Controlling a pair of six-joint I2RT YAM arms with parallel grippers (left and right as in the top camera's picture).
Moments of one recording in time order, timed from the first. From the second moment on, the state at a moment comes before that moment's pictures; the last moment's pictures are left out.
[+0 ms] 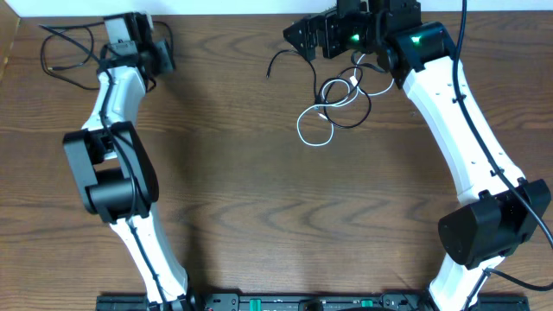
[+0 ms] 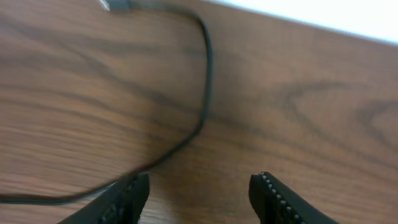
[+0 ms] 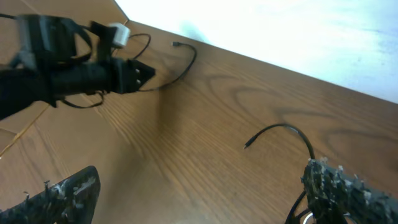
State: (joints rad) left arm 0.19 2.21 1.73 -0.32 0.11 -0.06; right arm 0.34 1.93 1.96 -0.62 -0.50 0.13
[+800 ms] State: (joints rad) left arm 0.23 2.39 1.73 -0.18 0.10 0.23; right arm 0.35 1.93 1.96 -0.68 -0.50 0.12
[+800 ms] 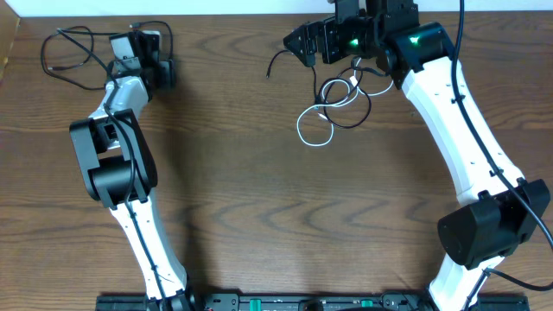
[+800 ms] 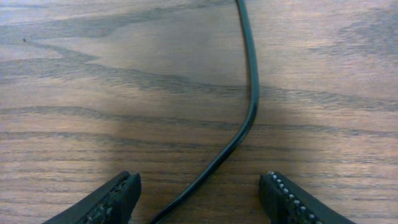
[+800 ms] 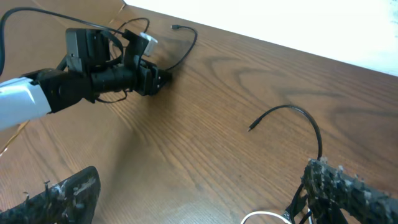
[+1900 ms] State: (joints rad) left arm 0.40 2.28 1.73 0.00 0.10 -0.13; right arm 0.37 1.93 1.96 -0.69 -0.50 0.13
